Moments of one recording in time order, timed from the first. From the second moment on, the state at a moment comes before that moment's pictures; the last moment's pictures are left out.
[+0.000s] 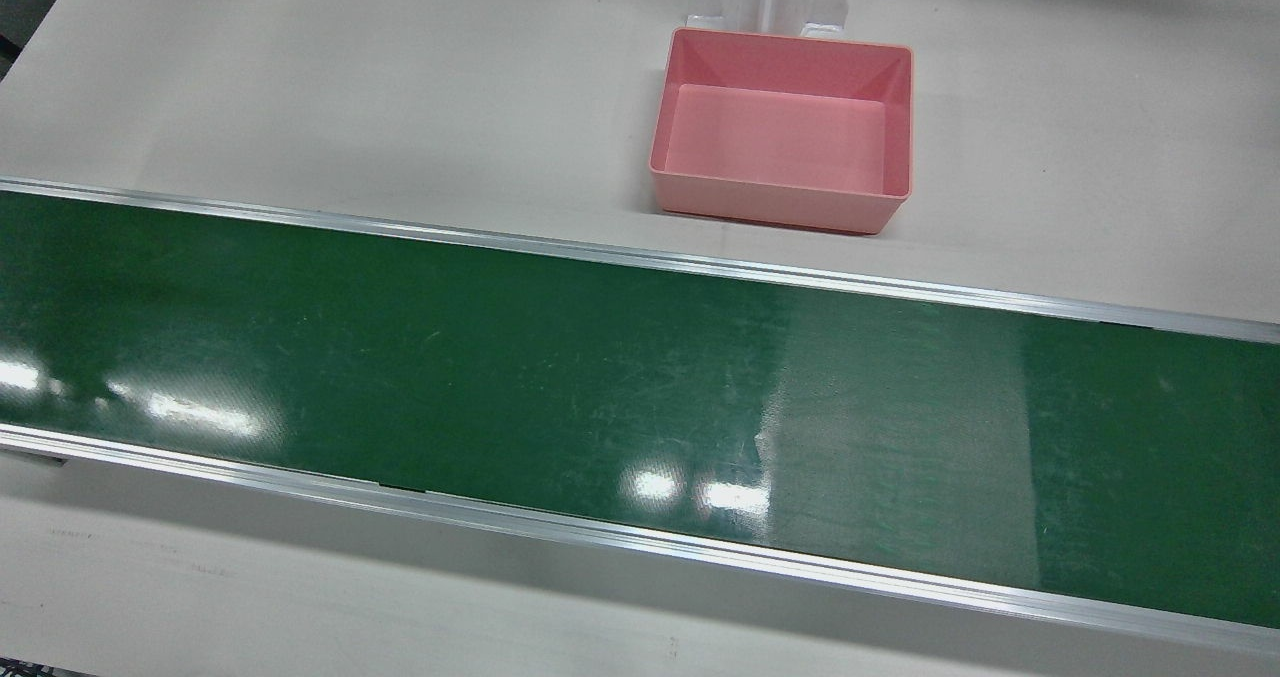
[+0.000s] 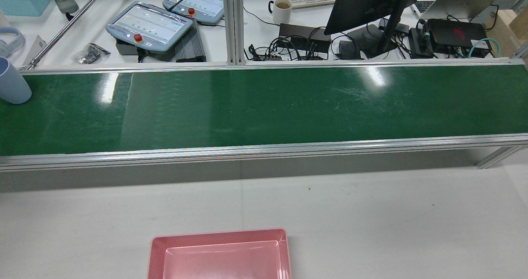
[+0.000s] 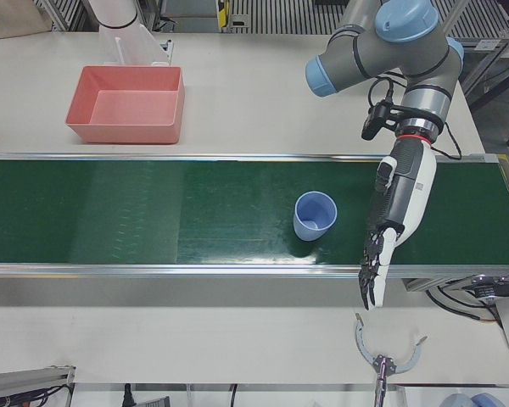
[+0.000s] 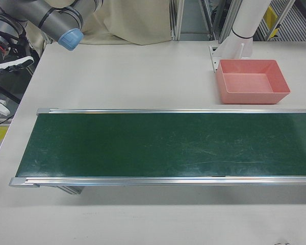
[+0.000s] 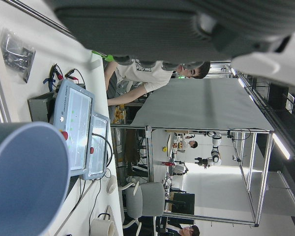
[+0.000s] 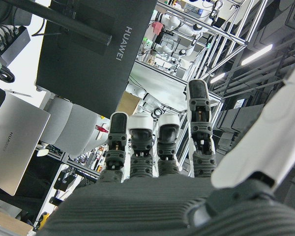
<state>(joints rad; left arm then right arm) -1.41 -1.81 -1.69 0.24 1.81 0.01 1.76 -1.53 1.62 -3.17 -1.77 -0.38</state>
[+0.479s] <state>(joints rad) -1.41 -1.81 -1.68 0.24 1.81 0.01 1.76 -1.53 1.62 -3.17 -1.77 -0.38</state>
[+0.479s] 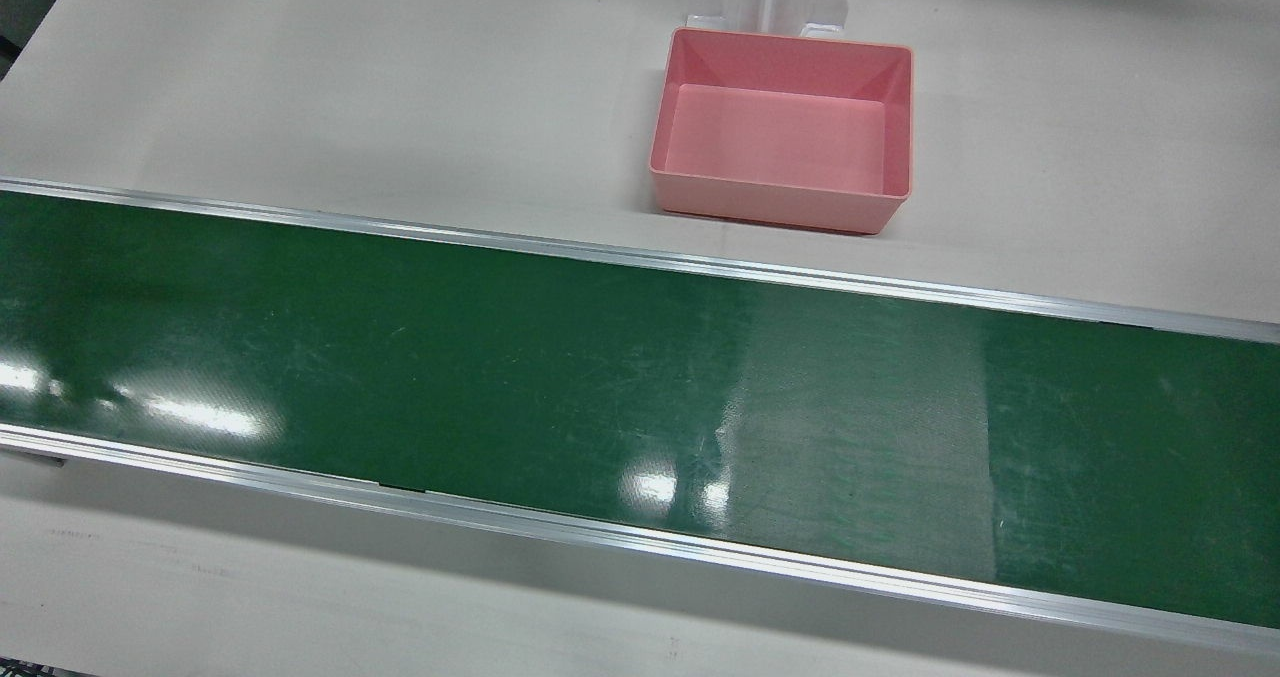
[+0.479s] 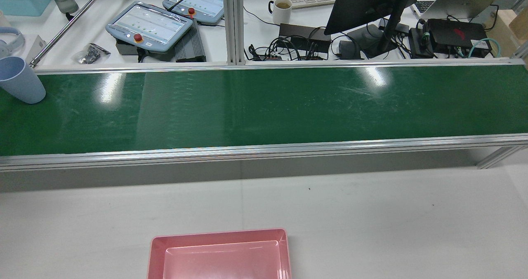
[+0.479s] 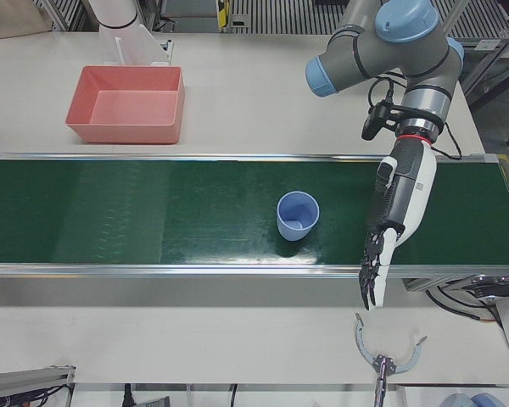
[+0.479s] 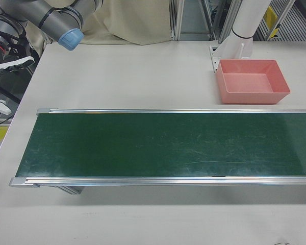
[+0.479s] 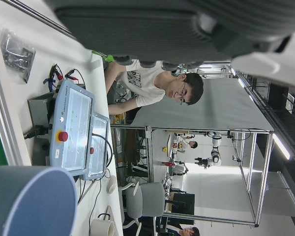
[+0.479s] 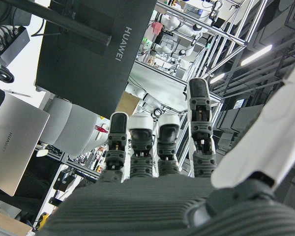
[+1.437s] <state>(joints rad) -1.41 -1.81 -1.68 0.24 1.81 0.01 1.75 -1.53 1.62 -3.17 -1.77 -0.38</state>
